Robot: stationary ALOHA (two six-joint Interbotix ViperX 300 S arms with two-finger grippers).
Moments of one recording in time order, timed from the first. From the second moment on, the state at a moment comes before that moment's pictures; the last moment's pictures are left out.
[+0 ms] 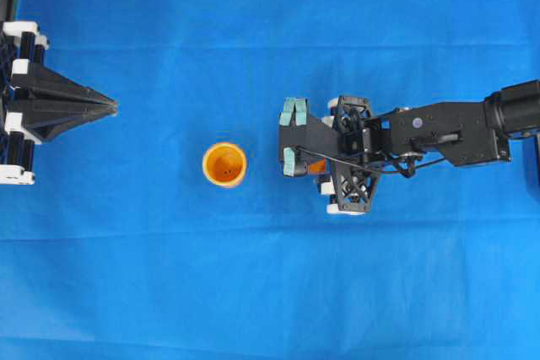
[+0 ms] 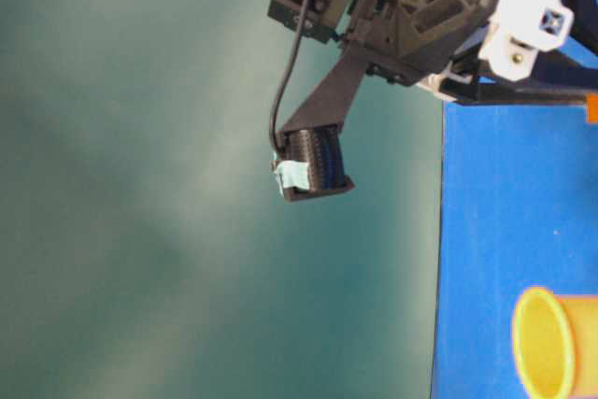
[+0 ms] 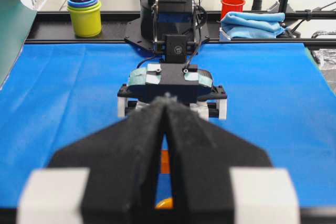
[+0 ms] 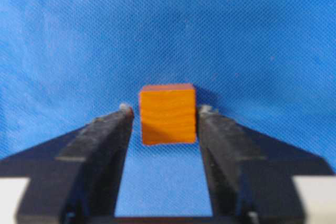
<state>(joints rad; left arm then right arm) 0.00 -0.97 1.13 0.01 -0.19 0.01 0.01 0.18 0.53 -0.05 0.36 0.12</state>
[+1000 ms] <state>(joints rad) 0.00 -0.97 1.13 0.01 -0.17 0.00 0.04 -0.06 0.44 -0.04 0.73 0.13</state>
